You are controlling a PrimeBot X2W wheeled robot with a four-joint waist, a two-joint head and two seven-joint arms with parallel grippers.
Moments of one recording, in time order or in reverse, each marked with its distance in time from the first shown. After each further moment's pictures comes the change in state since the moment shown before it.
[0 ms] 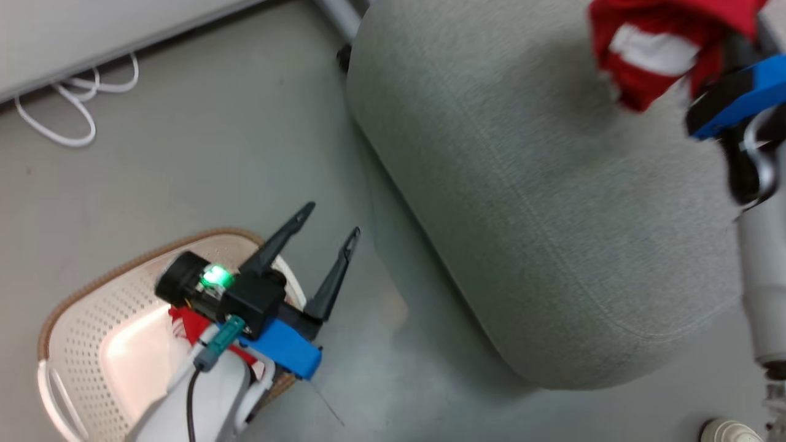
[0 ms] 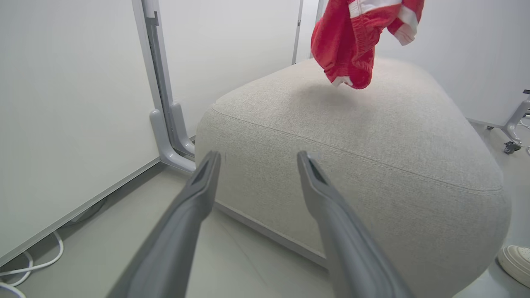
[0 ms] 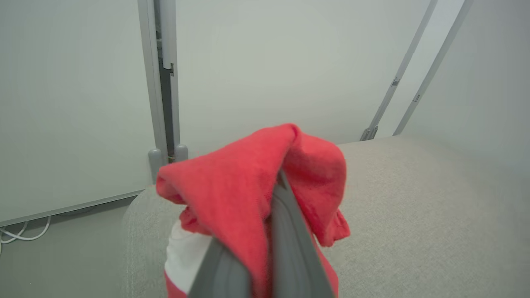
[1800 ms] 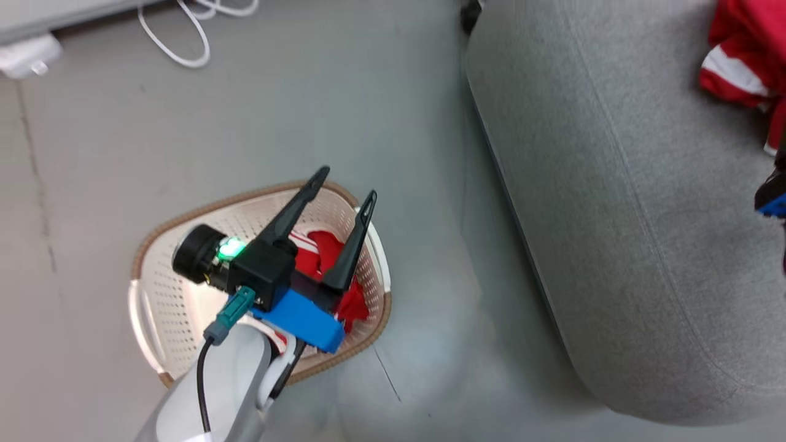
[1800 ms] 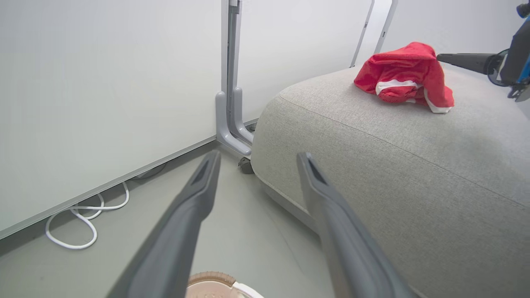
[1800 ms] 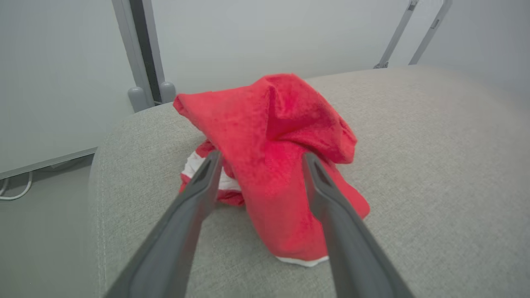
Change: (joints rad) left arm -0.094 -0.061 0.007 0.014 -0.041 0.000 0.000; right arm 0.086 -0.109 -0.229 0.225 -0.050 0.000 -0.160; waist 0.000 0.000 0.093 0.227
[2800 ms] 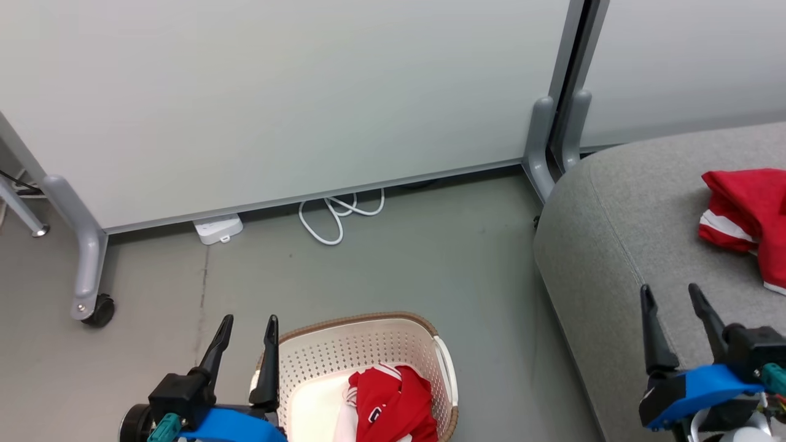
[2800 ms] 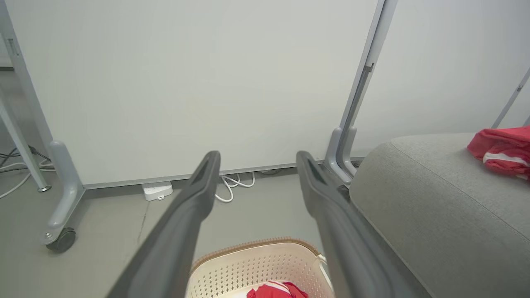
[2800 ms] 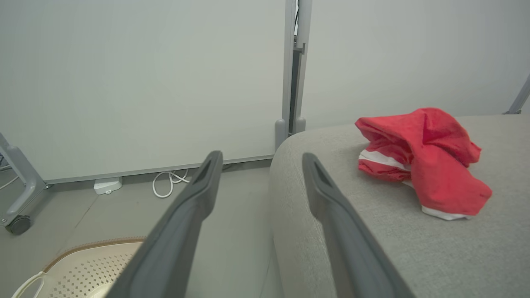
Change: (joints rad) left arm 0.432 -0.131 0.379 0.020 0.014 0.000 -0.001; right arm 0.741 0.233 0.189 -0.687 0.010 0.000 0.126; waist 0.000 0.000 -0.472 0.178
